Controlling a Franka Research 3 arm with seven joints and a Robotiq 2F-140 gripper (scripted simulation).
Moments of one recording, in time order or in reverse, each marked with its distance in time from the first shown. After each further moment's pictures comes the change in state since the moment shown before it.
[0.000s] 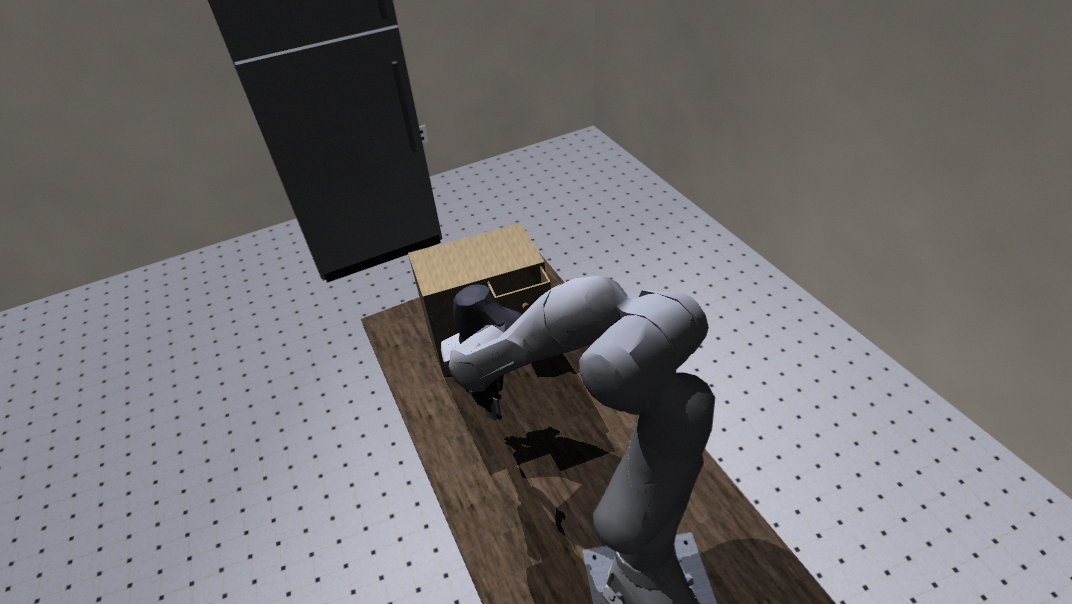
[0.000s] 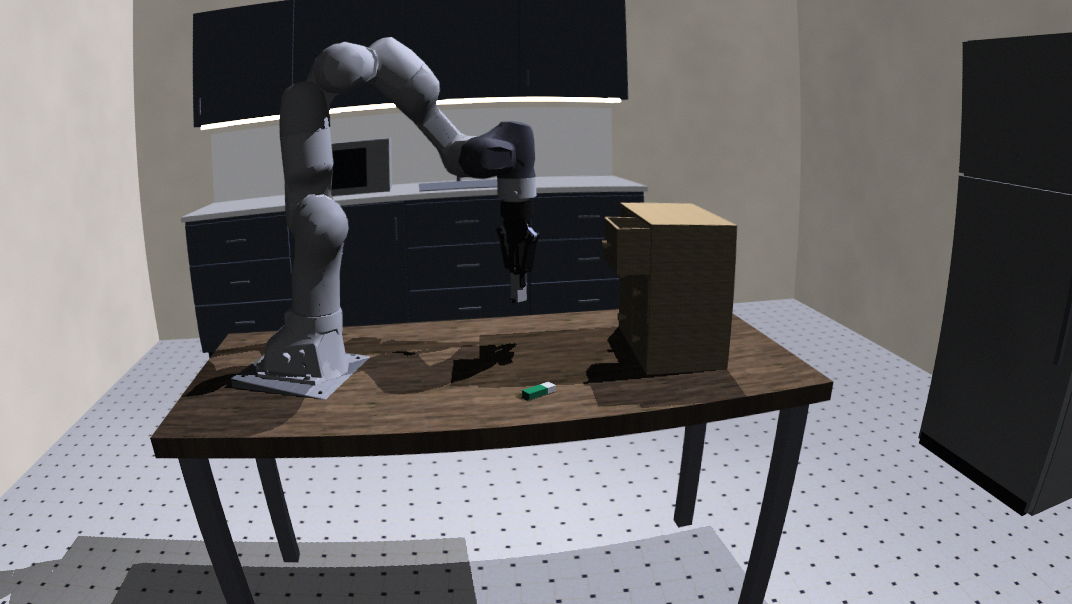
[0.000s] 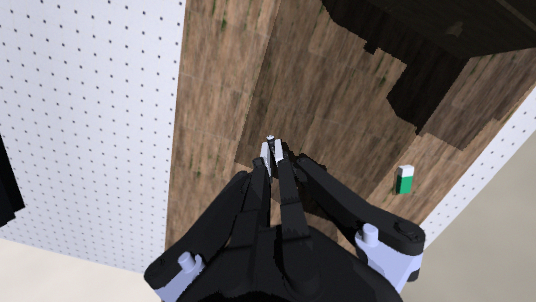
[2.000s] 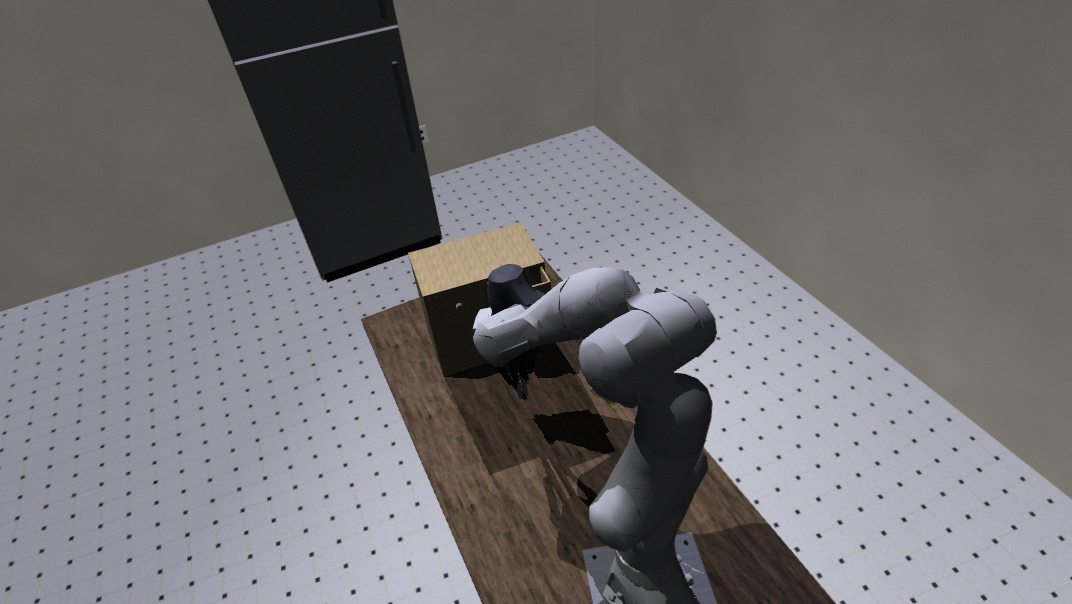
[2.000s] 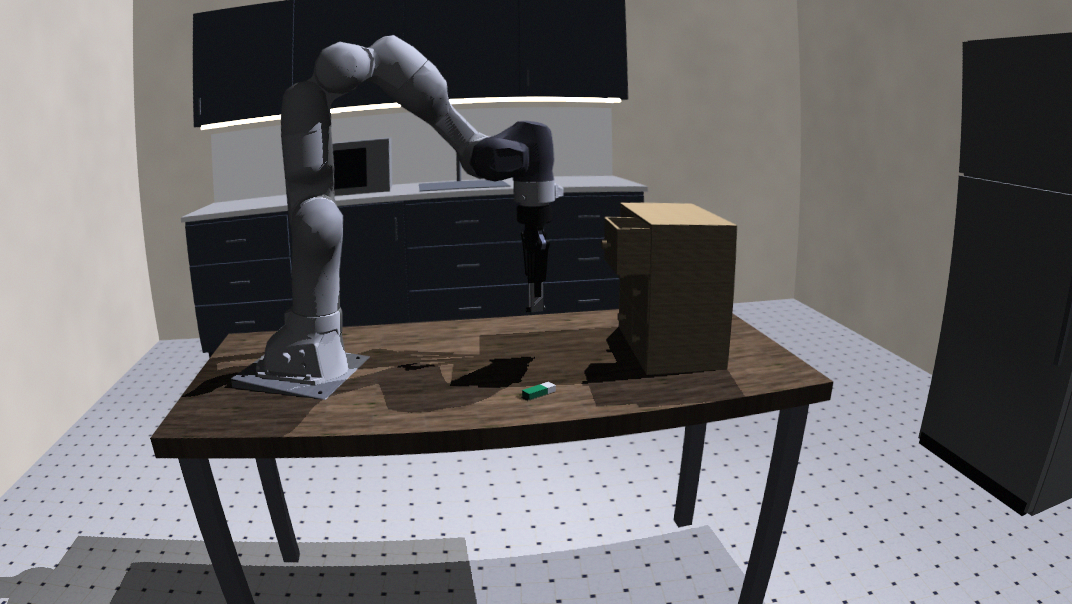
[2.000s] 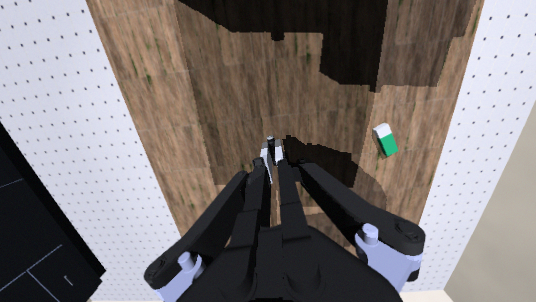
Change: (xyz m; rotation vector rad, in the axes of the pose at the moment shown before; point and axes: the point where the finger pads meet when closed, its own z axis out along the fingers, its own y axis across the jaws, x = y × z) arm -0.024 0.087 0.000 -0.001 0.000 0.406
